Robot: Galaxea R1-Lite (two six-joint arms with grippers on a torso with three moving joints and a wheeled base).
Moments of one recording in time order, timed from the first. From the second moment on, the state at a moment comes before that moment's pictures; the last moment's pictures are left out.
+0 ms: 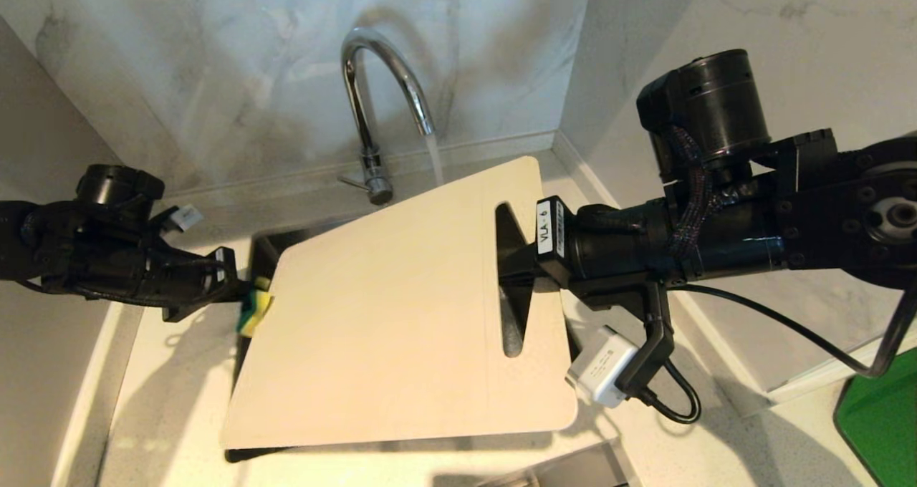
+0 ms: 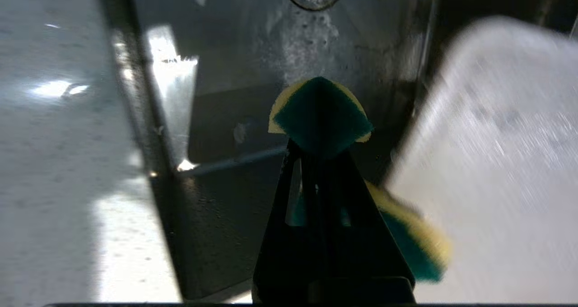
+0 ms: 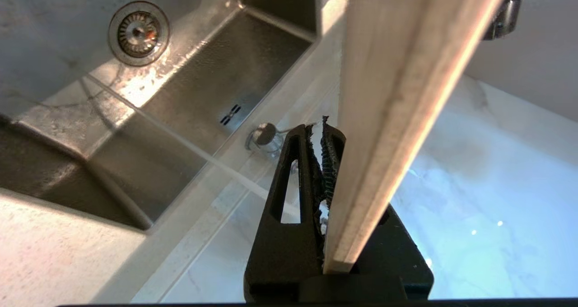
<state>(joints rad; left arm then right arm) -0.04 1.80 -1.24 0.20 -0.34 -0.43 0.50 1.62 -1.35 0.23 0.53 -2.47</state>
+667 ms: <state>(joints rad) 0.04 1.67 -1.31 0.31 -0.43 -0.44 0.49 1.60 -1.31 0.17 0.55 -2.47</state>
